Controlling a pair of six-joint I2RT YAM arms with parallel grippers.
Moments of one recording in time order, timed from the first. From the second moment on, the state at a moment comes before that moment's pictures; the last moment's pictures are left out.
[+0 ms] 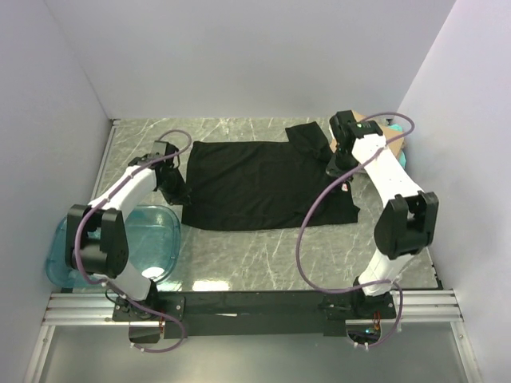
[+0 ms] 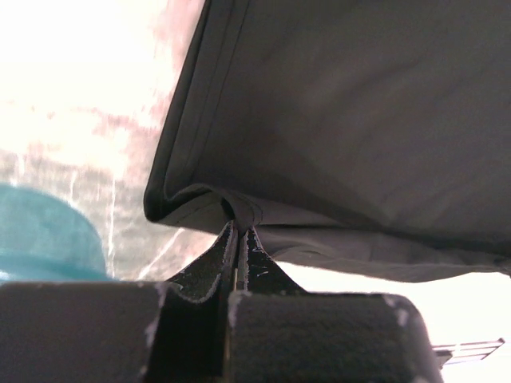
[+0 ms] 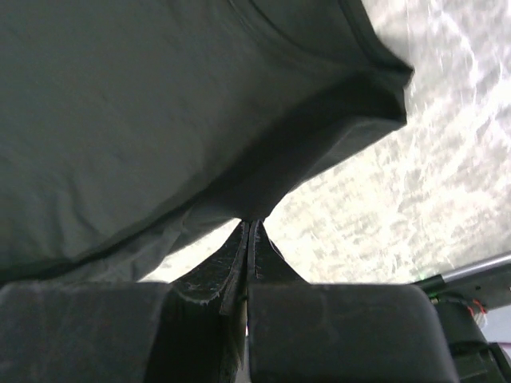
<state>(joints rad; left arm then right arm) -0.16 1.57 1.11 -0.74 0.11 -0.67 0.19 1.71 1.58 -1.22 0.18 0.72</state>
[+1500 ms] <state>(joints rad) -0.05 1.93 1.48 -0.71 0.11 -0.57 0.12 2.24 2.23 -1.27 0.12 0.61</state>
